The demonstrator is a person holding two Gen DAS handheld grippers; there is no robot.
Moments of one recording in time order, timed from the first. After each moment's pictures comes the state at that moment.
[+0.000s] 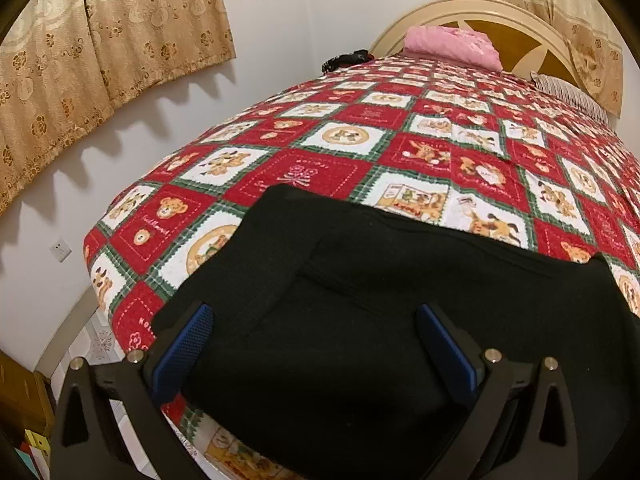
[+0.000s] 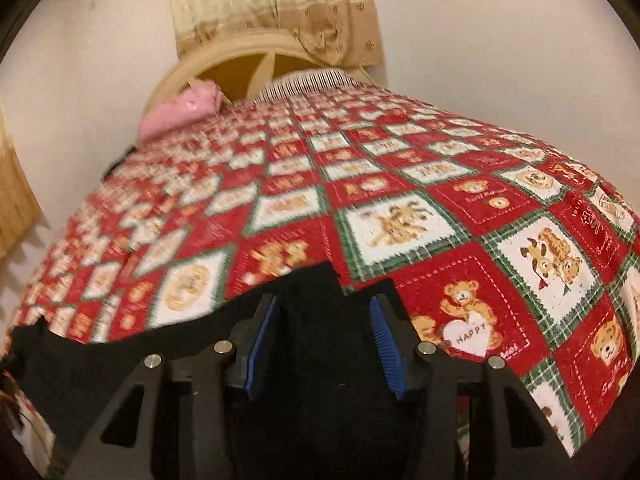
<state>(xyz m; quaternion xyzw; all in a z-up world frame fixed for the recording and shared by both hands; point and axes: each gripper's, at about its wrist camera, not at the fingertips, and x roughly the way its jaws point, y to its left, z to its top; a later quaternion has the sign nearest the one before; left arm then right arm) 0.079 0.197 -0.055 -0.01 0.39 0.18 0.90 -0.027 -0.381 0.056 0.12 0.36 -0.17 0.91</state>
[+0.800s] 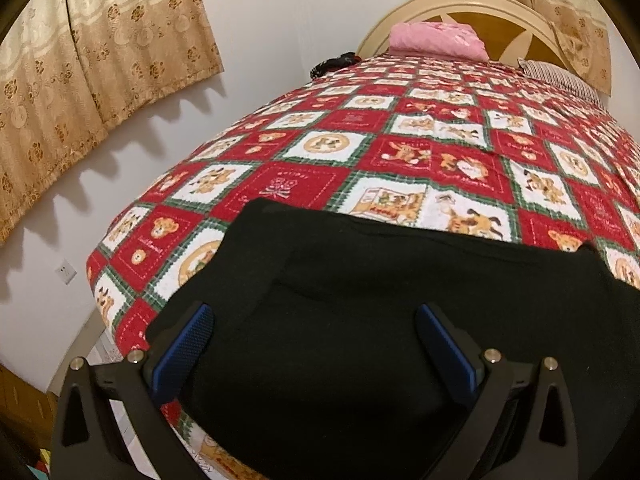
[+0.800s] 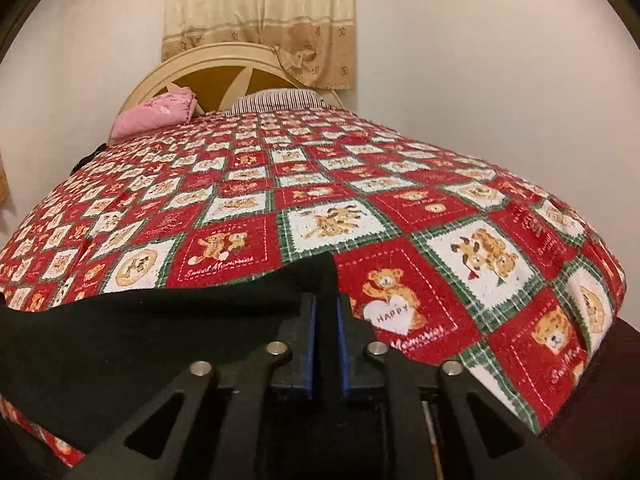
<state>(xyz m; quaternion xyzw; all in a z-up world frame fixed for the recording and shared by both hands) 0.081 0.178 -0.049 0.03 0.39 0.17 0.90 -0.066 -0.387 0.059 0.08 0.33 -0.24 0.91</state>
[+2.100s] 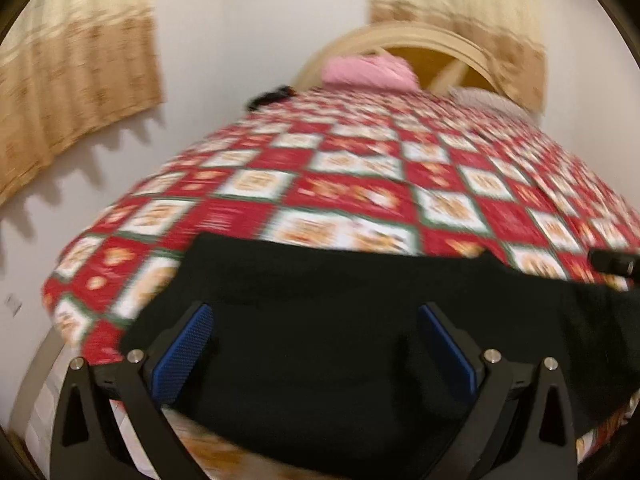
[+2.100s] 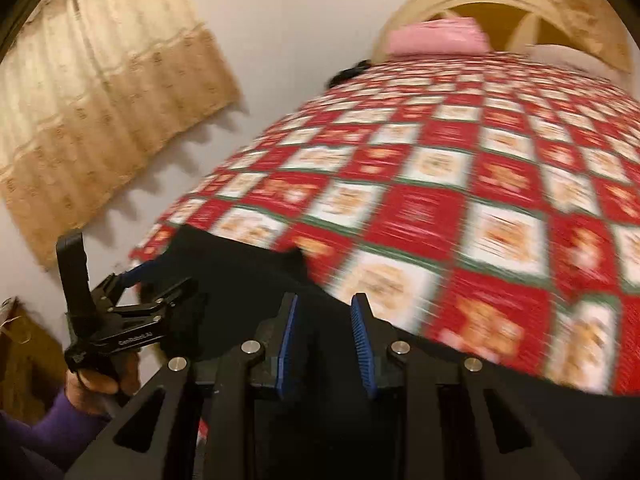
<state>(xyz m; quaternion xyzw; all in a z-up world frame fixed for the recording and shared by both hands) 0.050 0.176 -0.020 -0.01 0.33 0.06 0.94 0.133 -0.022 0.039 0.08 0.41 0.27 0.87</state>
